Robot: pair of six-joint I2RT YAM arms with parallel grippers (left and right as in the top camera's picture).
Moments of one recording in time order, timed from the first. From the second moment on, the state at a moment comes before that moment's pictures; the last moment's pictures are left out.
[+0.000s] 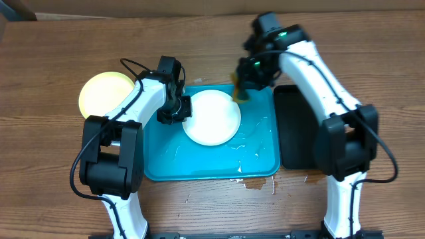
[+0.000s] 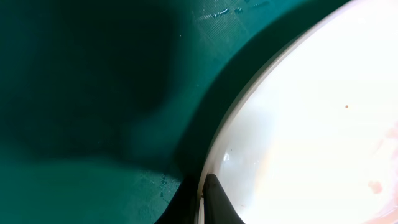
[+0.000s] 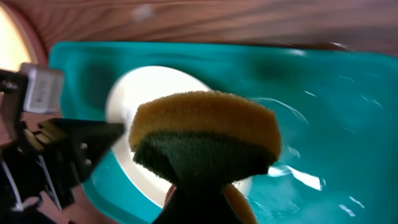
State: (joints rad) left arm -0.20 2.02 1.37 -0.84 0.16 -0.28; right arm 0.32 2.19 2.00 -1.20 -0.43 0.34
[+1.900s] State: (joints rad) left arm -0.20 2.02 1.49 -0.98 0.05 -0.28; right arm -0.41 2.15 2.02 -1.32 0.01 0.28
